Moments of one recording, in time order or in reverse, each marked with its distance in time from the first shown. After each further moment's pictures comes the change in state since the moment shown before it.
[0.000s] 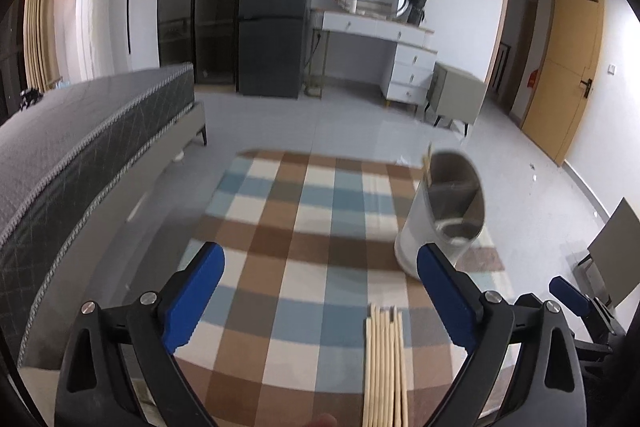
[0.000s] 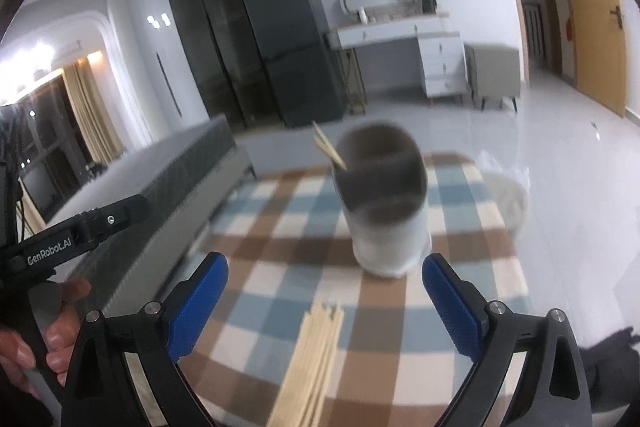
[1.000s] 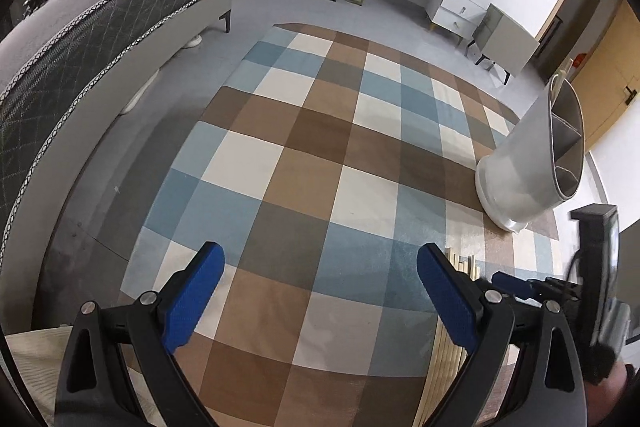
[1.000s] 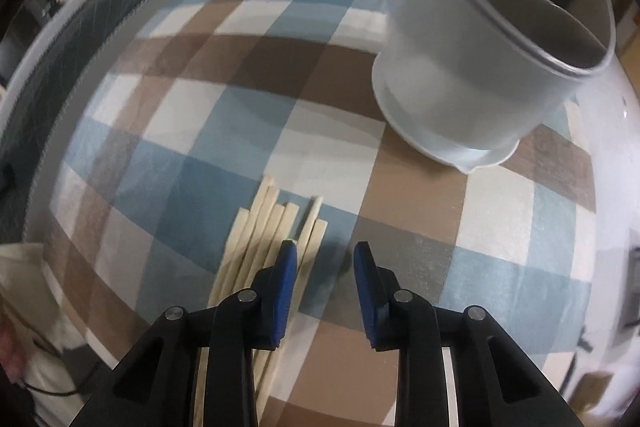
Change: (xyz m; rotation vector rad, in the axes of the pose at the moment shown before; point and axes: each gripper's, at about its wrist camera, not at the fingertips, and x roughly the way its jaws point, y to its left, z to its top) left arm 0.085 0.062 -0.038 -0.172 0.333 0.029; right arm 0.184 0.010 -0.060 -0.235 0.684 -0.132
